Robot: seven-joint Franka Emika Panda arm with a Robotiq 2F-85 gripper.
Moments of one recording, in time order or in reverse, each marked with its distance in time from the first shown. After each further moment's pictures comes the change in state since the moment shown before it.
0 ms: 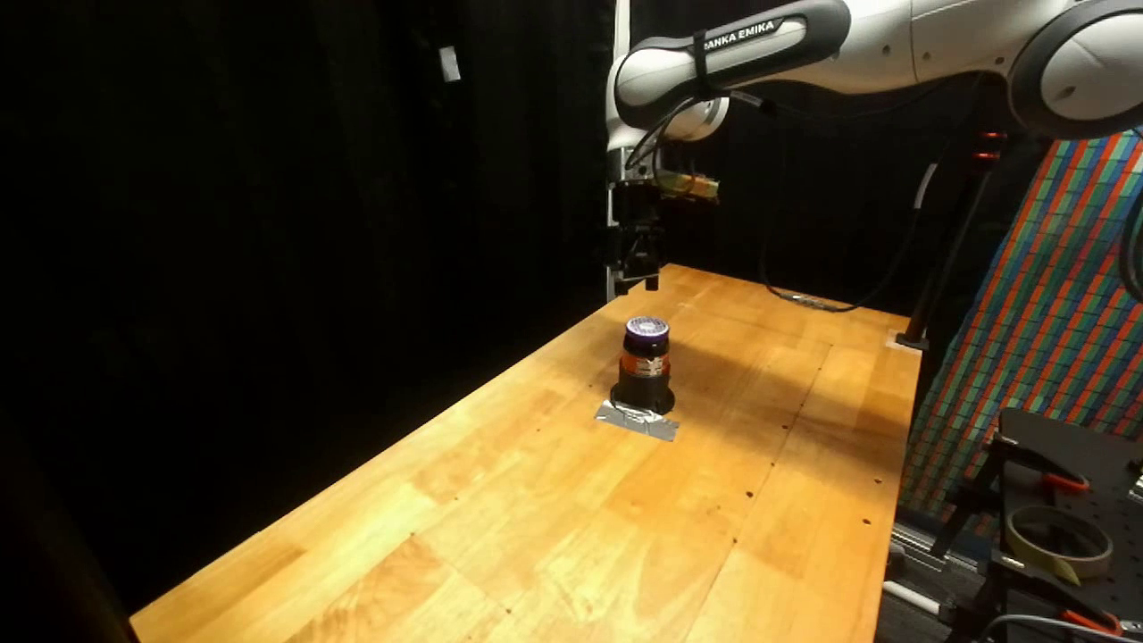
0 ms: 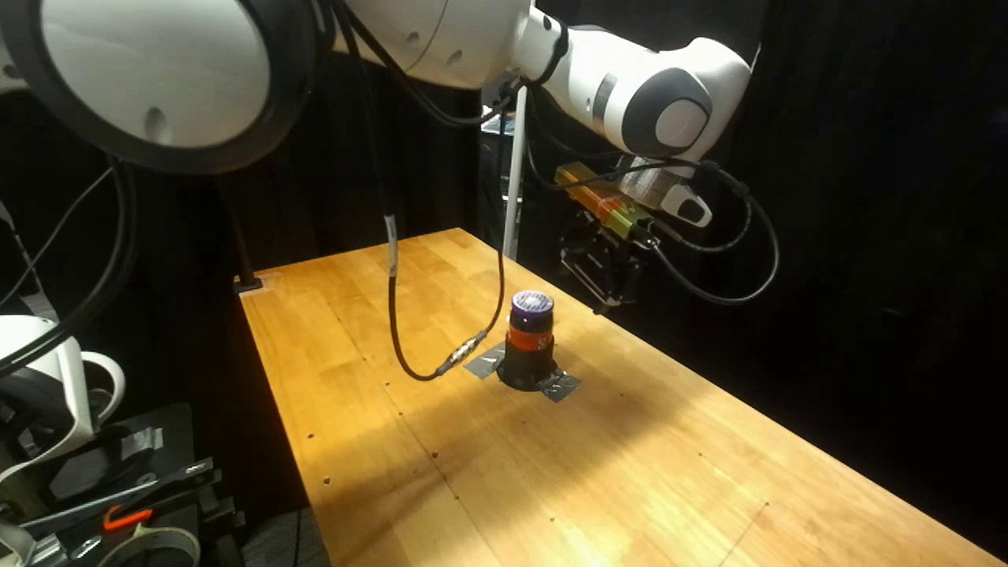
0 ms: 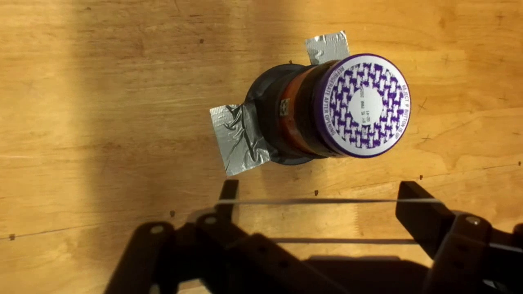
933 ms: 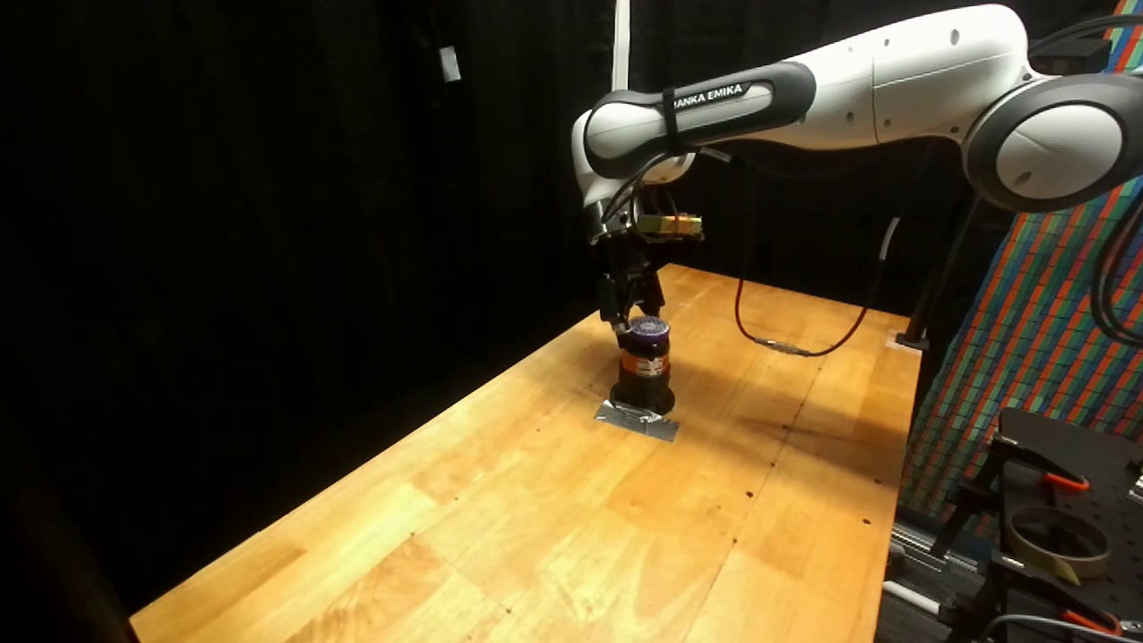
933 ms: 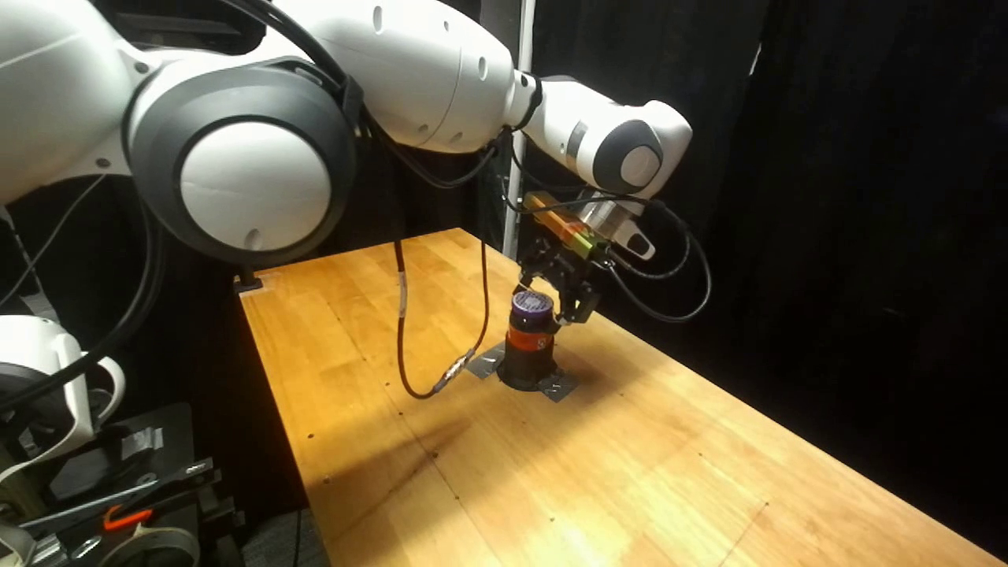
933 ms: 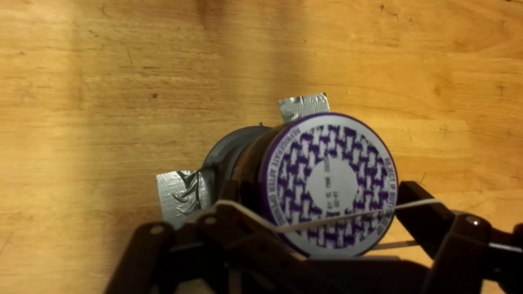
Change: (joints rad) arm 0.070 0.181 0.017 0.193 -0.030 -0.200 0.029
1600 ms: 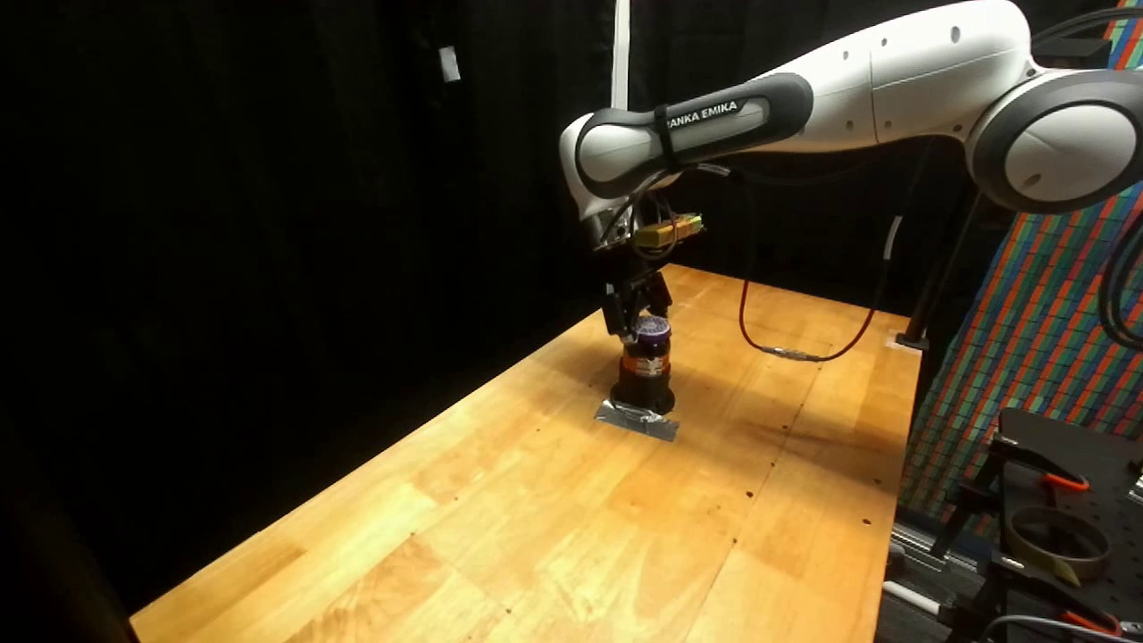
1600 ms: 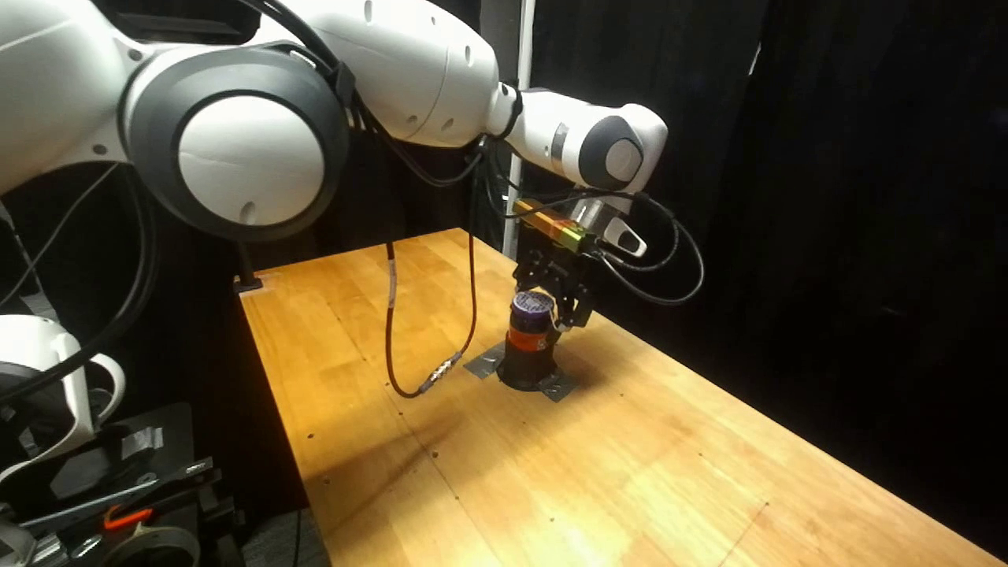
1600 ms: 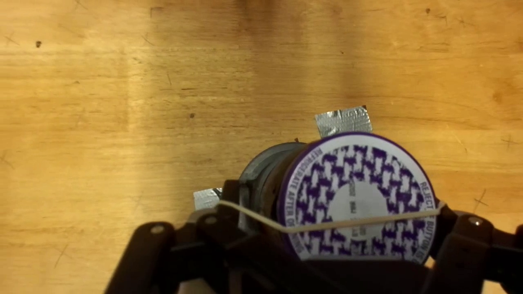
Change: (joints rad) arm 0.052 -0.020 -0.045 -0.047 -0.096 0.001 0.056
